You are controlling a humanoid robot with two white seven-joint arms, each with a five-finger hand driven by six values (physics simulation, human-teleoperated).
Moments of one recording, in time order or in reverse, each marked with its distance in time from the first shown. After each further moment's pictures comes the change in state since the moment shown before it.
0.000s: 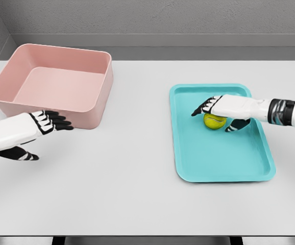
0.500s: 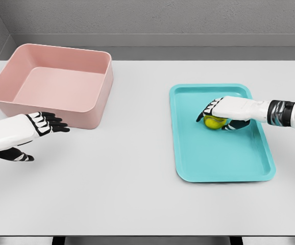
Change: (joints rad) left arm -0.008 0.018 -0.009 0.009 -0.019 0.000 -0.002; right arm 0.000 0.006 0.003 0.024 0.013 0.000 0.000
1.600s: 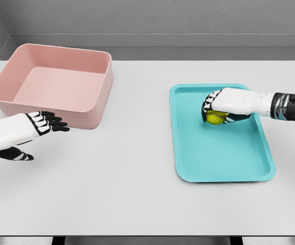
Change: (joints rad) left arm 0.002 0.000 0.006 -0.001 -0.002 0.000 0.000; right arm -0.015 -0.039 -0.027 -0.114 0.007 -0.001 0.001
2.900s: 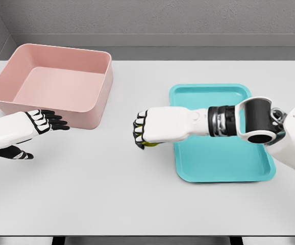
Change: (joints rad) left arm -0.002 0.009 0.007 -0.014 0.007 0.000 0.000; right arm -0.057 0.192 0.128 -0.374 0.158 -0.001 0.036
